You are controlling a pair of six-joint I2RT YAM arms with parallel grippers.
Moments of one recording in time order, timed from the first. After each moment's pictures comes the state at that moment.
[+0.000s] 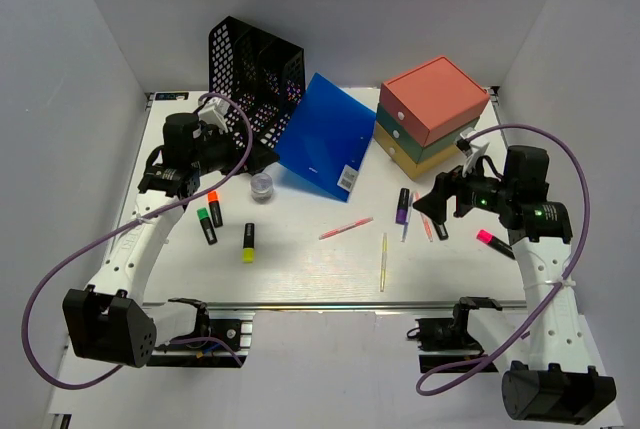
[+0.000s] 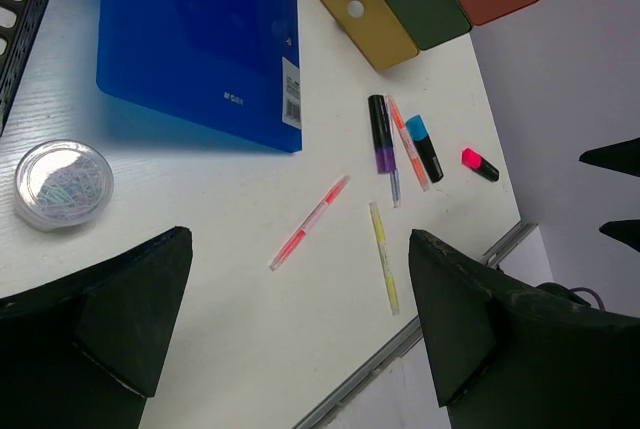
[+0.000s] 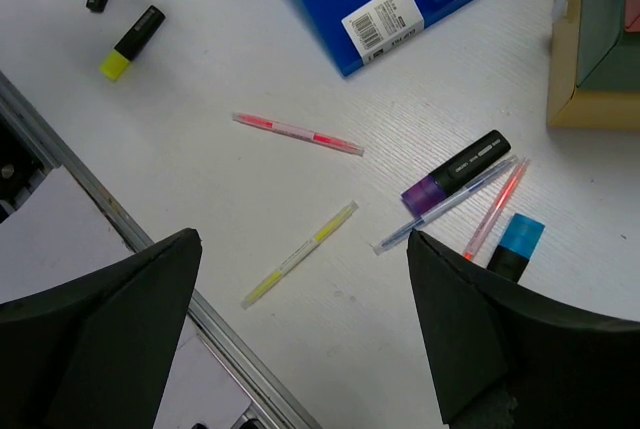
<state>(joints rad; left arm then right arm) -0.17 1.20 1.06 -0.35 0.56 -0.45 -0.02 0.88 1.01 -0.81 -0.79 -0.25</state>
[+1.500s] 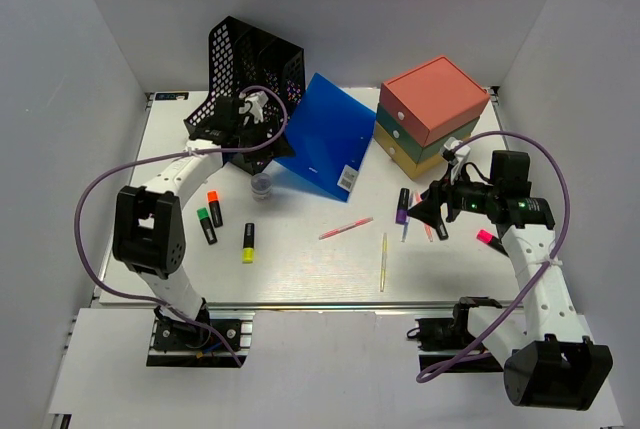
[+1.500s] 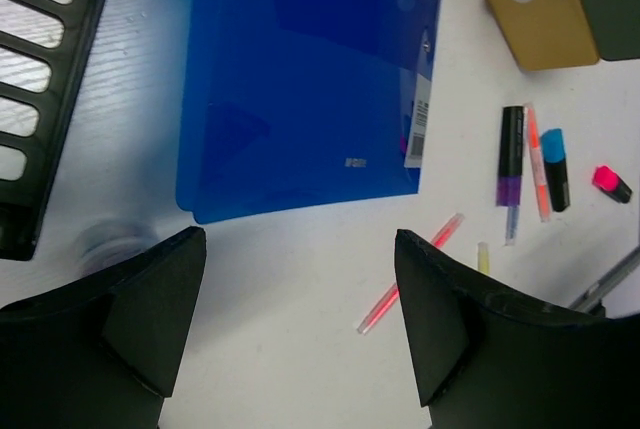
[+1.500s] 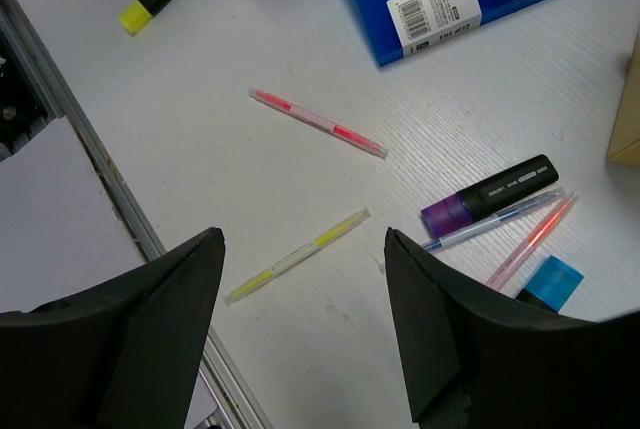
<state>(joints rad) -0.24 1.72 1.30 -0.34 0.43 -0.35 -0.02 0.95 0.88 -0.71 -0.93 -0.40</state>
